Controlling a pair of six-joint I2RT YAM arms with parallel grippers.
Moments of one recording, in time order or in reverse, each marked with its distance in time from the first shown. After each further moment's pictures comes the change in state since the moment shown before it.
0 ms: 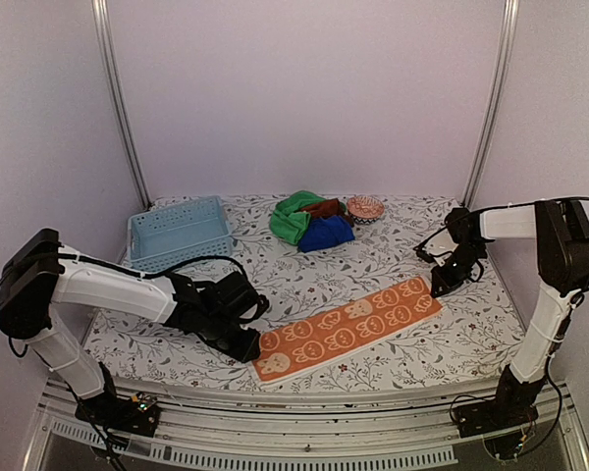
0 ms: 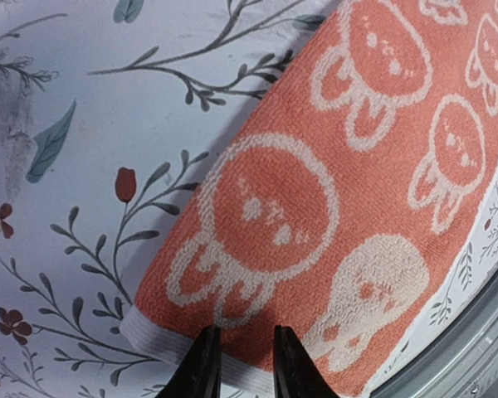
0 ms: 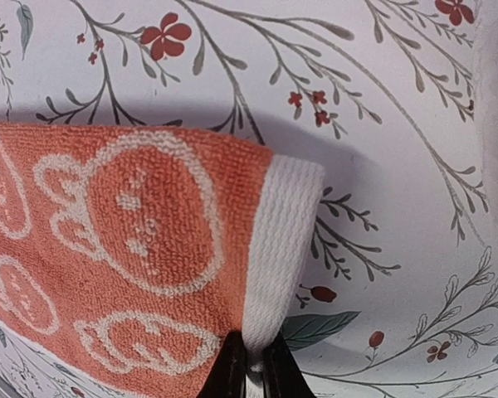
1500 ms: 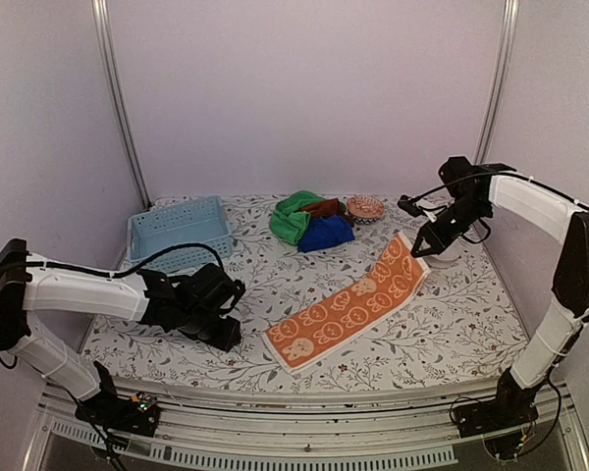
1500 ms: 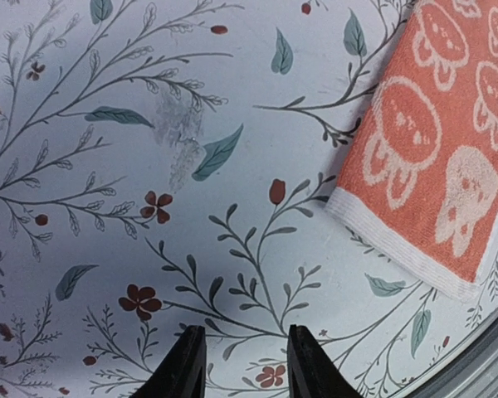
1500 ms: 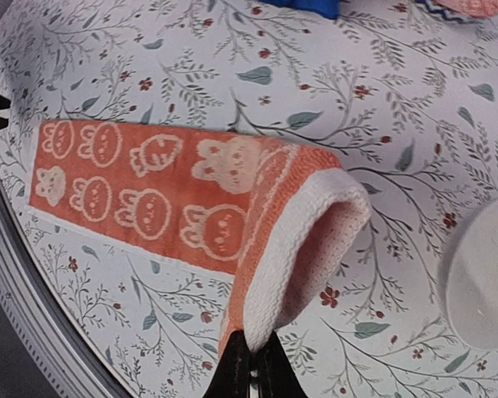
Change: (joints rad) left arm 0.068 -0.165 -0.071 -0.038 -0.152 0.019; right arm 0.094 -0.175 0.303 -0.271 -0.210 -0.042
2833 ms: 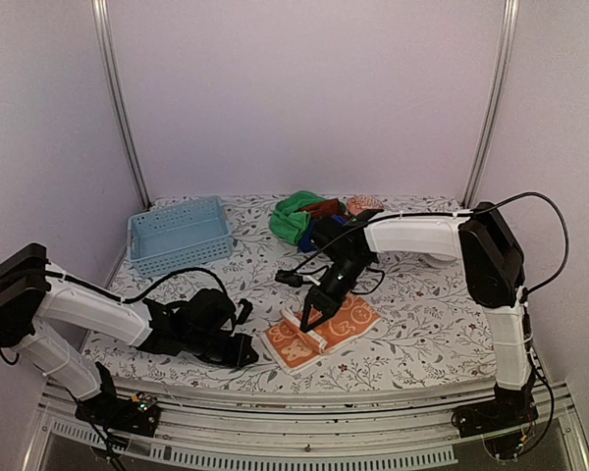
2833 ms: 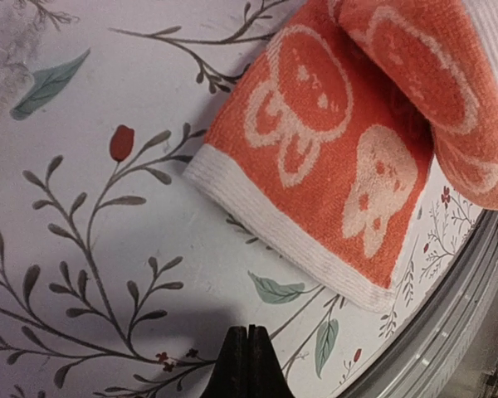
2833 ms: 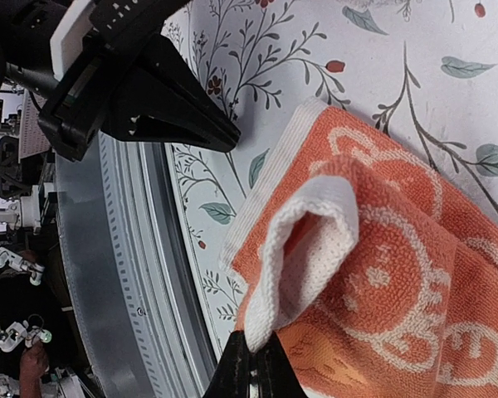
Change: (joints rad) left arm -0.062 0.037 -0.219 0.462 0.234 -0.264; right arm 0.610 0.482 0.237 0.064 -0.398 0.196
